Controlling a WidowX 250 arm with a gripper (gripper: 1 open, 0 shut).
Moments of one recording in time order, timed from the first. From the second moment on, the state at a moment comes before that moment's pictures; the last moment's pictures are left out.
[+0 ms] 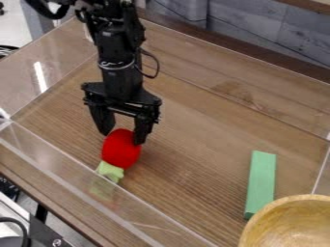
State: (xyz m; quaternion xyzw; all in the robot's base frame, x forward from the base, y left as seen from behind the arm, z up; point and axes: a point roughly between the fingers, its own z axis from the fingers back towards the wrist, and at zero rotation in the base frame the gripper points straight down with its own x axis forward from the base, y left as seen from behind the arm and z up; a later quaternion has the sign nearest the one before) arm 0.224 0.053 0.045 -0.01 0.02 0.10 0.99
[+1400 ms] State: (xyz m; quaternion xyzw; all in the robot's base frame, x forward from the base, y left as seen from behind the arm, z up) arm 0.288 0.034 0.072 -0.05 0.00 0.18 0.98
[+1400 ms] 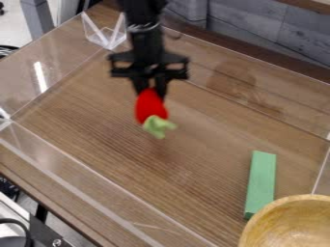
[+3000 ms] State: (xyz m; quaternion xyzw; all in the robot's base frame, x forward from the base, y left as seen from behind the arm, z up) arm 0.340 -0.068 0.028 -0.05 -0.03 0.20 0.98
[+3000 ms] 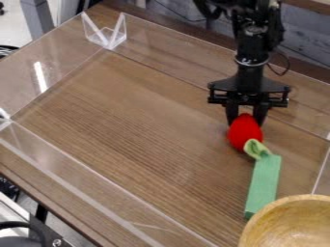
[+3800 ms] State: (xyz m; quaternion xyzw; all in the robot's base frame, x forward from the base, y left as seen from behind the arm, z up) arm 0.340 -0.067 0.019 -0.06 -0.03 0.14 0.99
